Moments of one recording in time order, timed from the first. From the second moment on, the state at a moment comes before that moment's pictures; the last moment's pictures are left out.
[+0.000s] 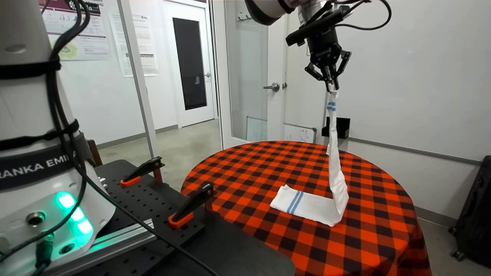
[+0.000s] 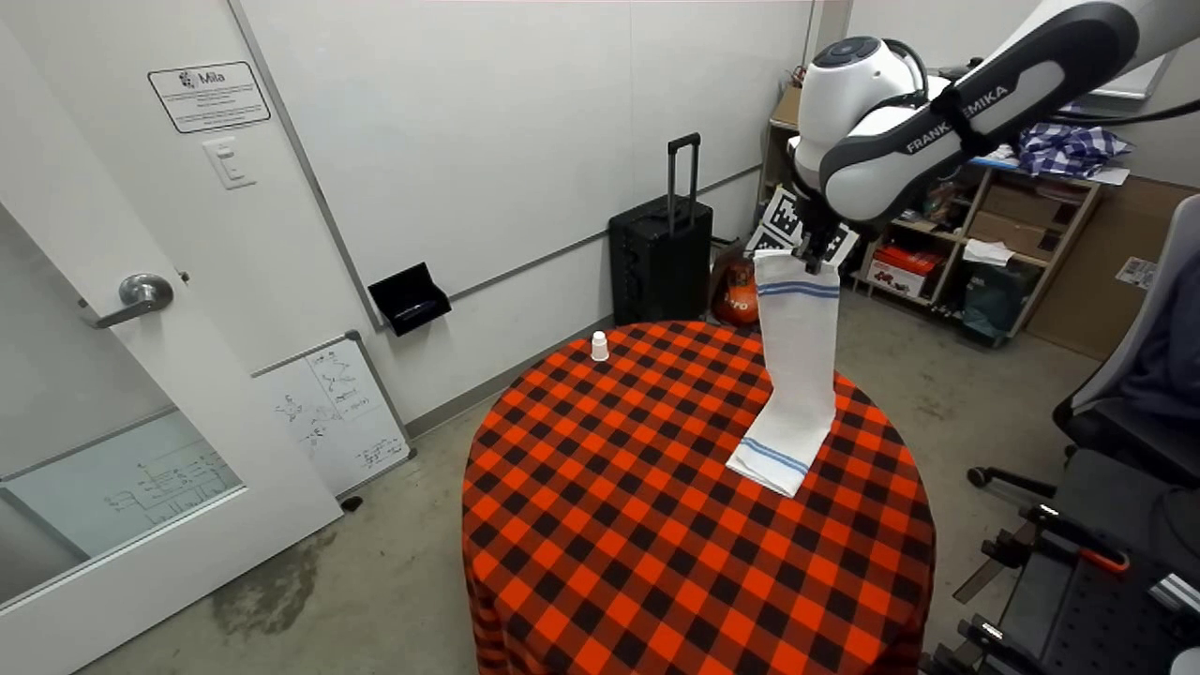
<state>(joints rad) -0.12 0.33 -0.16 -1.99 -0.40 2.45 -0.04</state>
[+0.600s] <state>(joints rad) -0.14 0.40 -0.07 -2.06 -0.20 2.57 -0.18</state>
